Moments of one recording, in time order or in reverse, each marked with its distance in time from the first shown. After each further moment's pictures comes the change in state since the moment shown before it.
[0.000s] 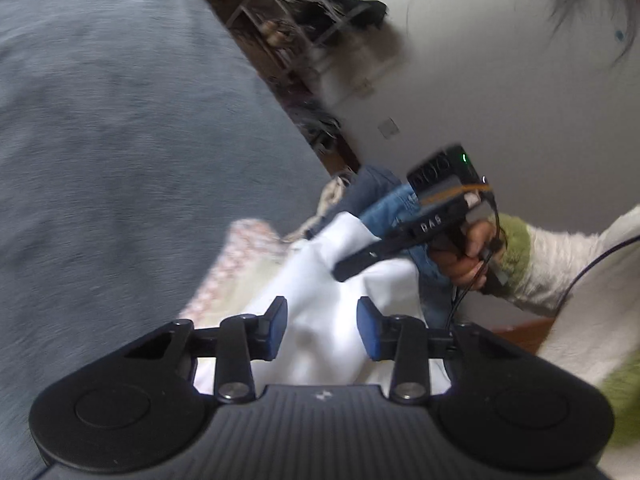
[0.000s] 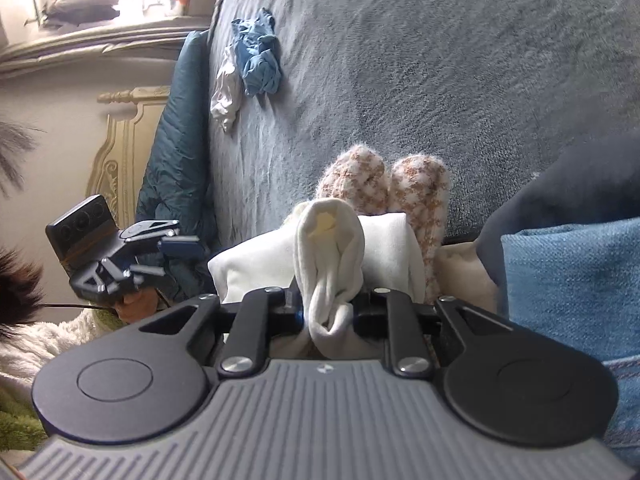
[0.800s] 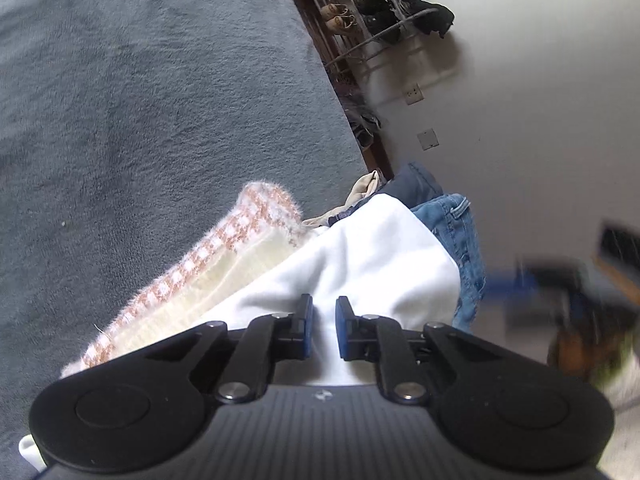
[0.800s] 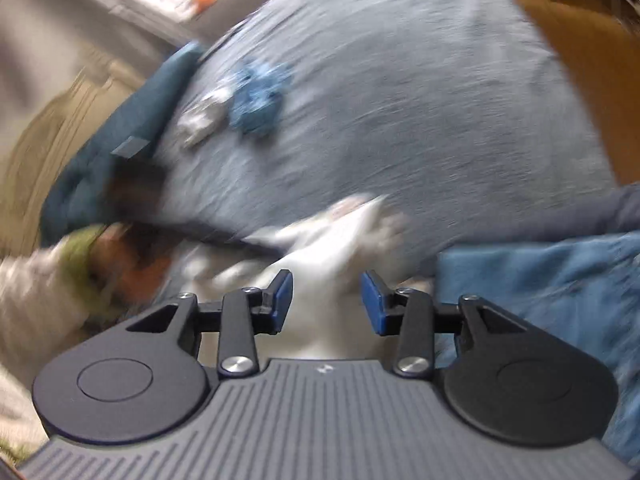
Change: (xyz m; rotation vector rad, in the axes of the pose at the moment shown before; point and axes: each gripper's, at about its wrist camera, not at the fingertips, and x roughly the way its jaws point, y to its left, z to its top) left arm 0.042 0.027 -0.013 -0.240 -0.006 0.016; right arm -0.057 0.121 -0.117 -0.405 -0.207 -0.347
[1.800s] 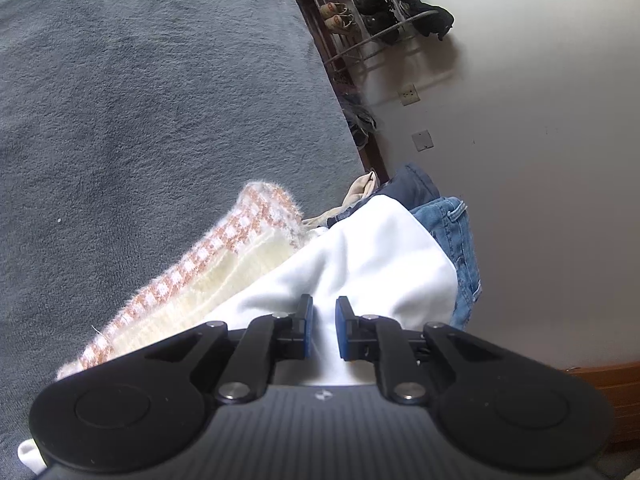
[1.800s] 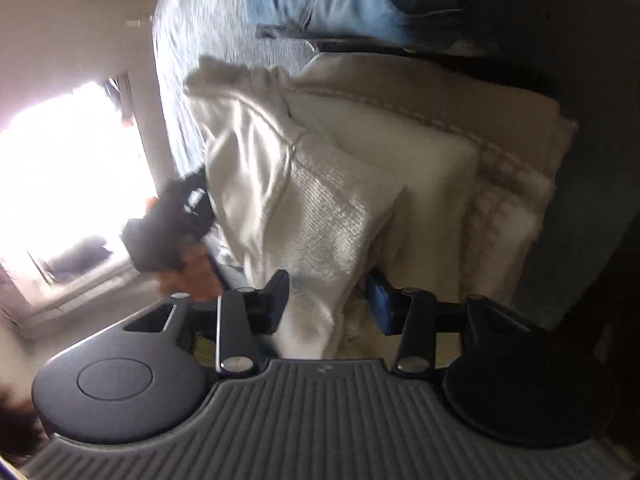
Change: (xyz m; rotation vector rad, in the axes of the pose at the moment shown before) left arm 0.000 0.006 0.002 -0.009 0.011 -0.022; right arm 0.008 -0.017 -0.240 1.104 -0.243 0.236
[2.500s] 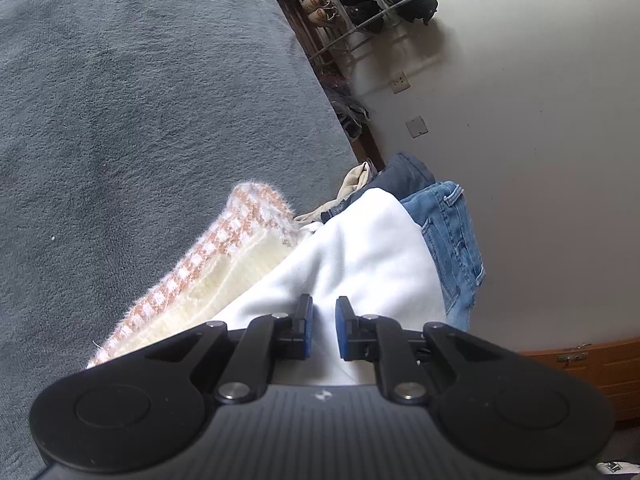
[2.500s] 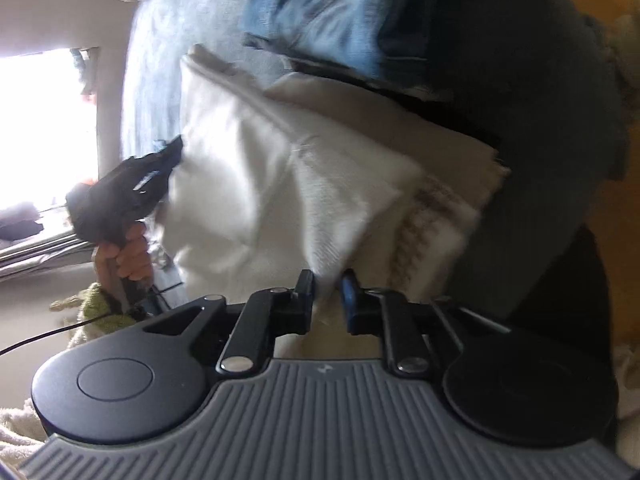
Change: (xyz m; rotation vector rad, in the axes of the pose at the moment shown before) left arm 0.002 -0.010 0.001 0.074 0.021 0.011; right arm -0.034 0.011 -0.018 -0.180 -0.082 -0.249
